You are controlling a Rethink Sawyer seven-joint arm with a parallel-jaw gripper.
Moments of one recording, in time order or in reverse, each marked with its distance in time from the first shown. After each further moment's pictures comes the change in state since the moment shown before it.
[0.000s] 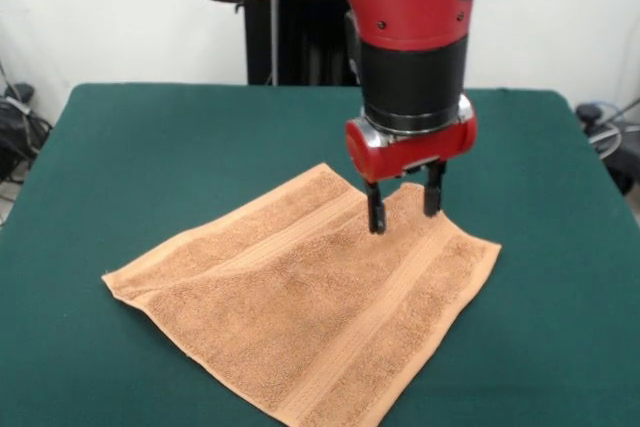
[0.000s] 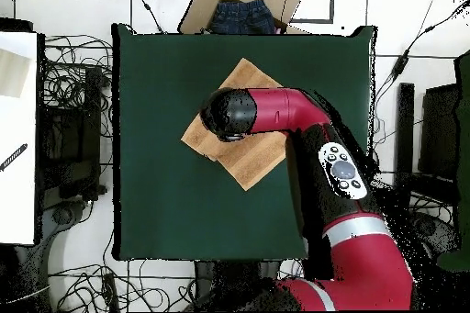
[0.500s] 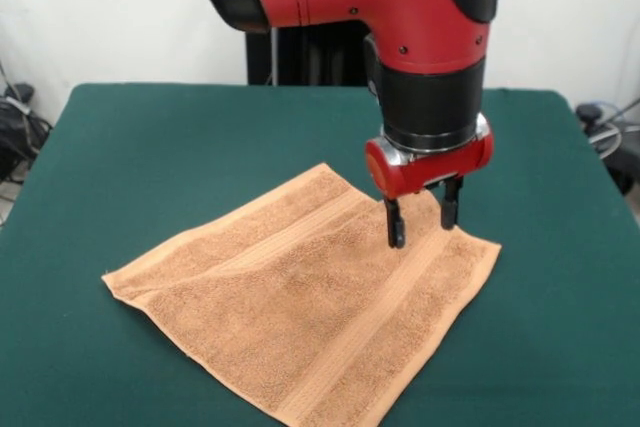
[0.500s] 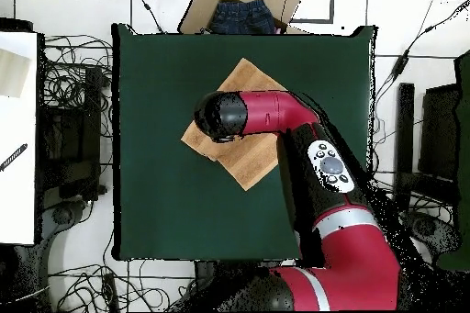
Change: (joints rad) arm 0.019 0.036 -0.001 -0.002 0.000 -0.035 0.000
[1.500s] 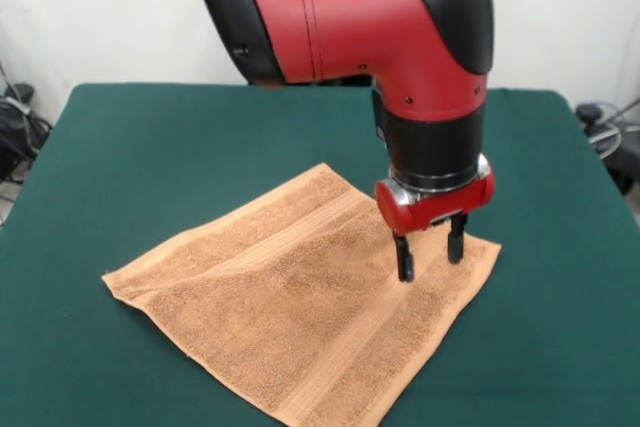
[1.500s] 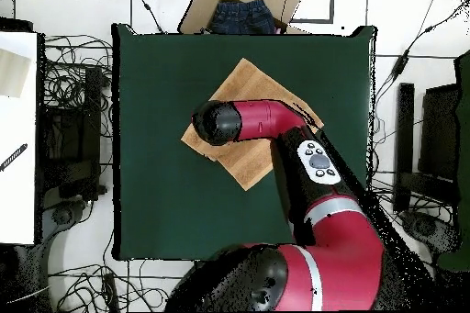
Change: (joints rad) arm 0.019 0.094 -0.020 -0.009 -0.020 -0.146 0.000
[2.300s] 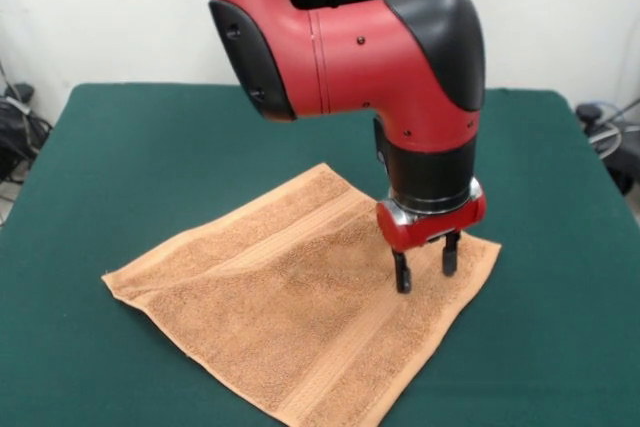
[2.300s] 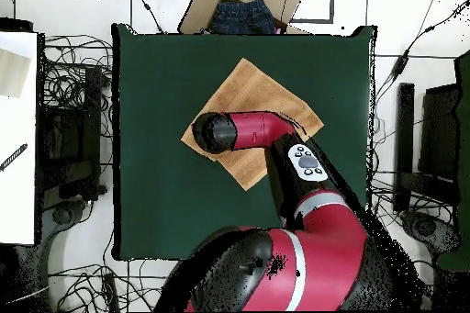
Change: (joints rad) arm 0.030 0.078 -0.048 0.000 -0.001 -0.069 0.000
